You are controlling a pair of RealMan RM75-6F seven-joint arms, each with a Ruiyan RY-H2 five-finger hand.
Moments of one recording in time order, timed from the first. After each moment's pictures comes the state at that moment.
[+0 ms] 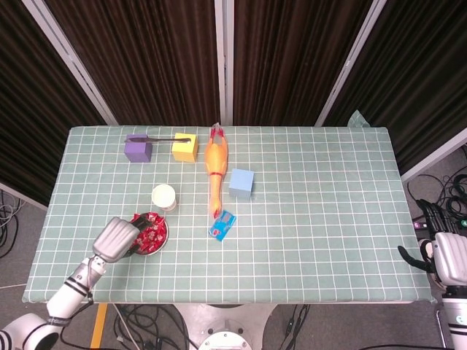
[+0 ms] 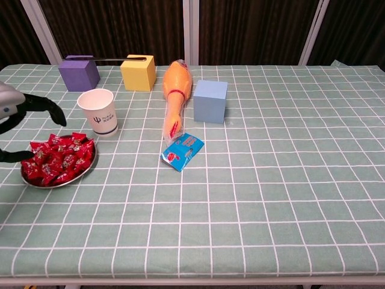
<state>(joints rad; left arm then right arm) -0.43 -1.38 -0.04 -1.48 1.60 1.08 0.28 0.09 -1.05 0.11 -1.63 -1.45 1.44 0.21</state>
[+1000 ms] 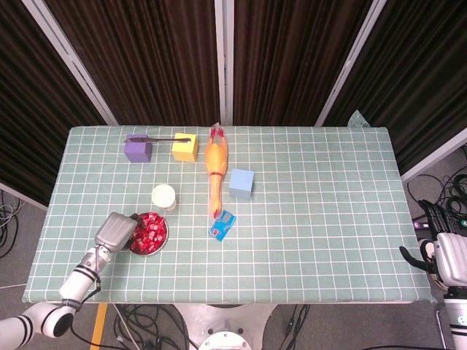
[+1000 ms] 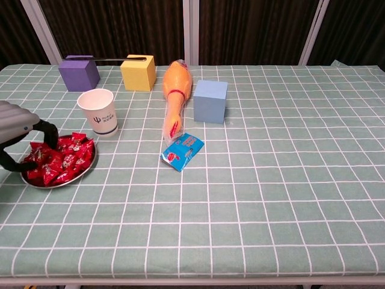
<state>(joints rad) -0.49 -1.49 -0.04 -1.29 1.38 0.96 0.35 0.09 -1.04 0.10 -1.64 -1.44 1.43 0.21</state>
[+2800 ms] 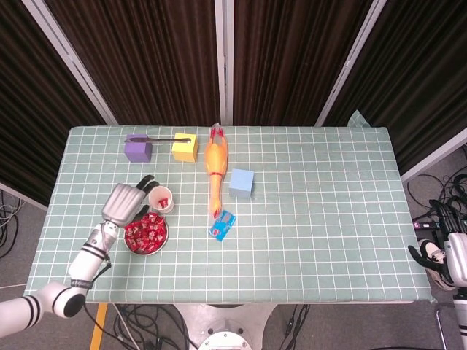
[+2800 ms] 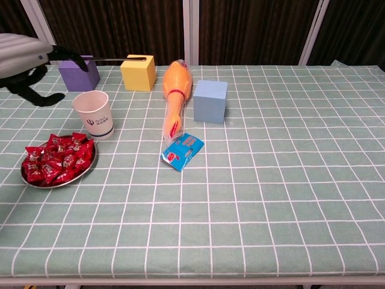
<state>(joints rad) -0.59 -1.42 -0.11 -1.44 1.30 1.10 0.31 0.08 -1.02 0.11 -1.61 -1.43 1.44 0.26</state>
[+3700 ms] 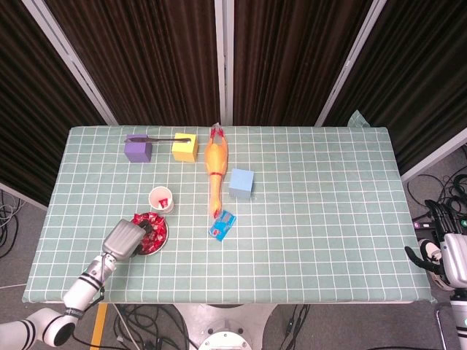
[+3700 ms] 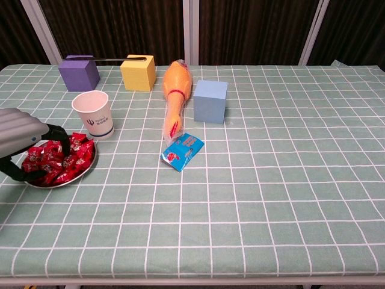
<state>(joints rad) -0.51 -1.51 0.05 -1.33 1.41 1.04 0.37 0.07 -1.02 0.11 -1.65 -1.44 1.45 0.23</state>
